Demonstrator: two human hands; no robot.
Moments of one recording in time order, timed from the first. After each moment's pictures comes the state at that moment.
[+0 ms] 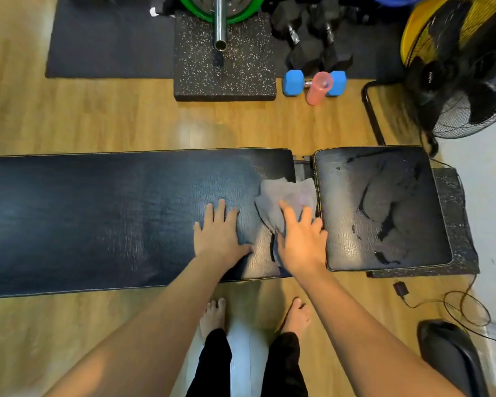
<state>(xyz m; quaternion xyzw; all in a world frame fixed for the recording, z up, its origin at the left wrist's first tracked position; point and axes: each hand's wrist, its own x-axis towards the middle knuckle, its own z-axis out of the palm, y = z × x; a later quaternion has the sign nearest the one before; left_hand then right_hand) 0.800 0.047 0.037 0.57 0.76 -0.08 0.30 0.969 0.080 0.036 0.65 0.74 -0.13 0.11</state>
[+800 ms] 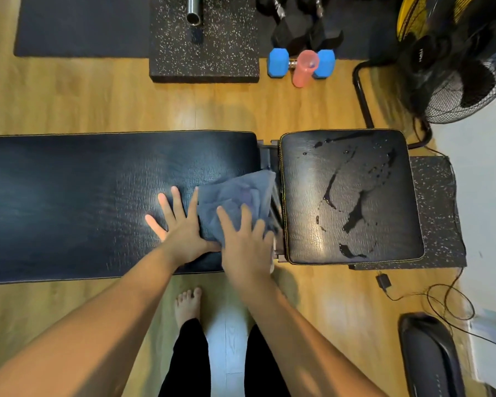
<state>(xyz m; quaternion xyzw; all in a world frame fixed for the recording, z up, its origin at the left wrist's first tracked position) 0.839 0.048 0.008 0.47 0.79 -0.08 0.38 0.976 0.047 0.014 0.59 0.80 -0.15 0.05</state>
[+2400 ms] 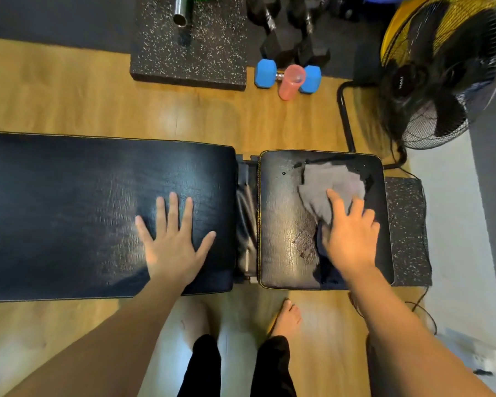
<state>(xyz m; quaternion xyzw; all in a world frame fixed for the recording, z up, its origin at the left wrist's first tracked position) 0.885 0.060 -0.027 0.55 0.83 -0.04 0.12 1.178 0.193 0.034 0.65 0.75 -0.01 0.11</state>
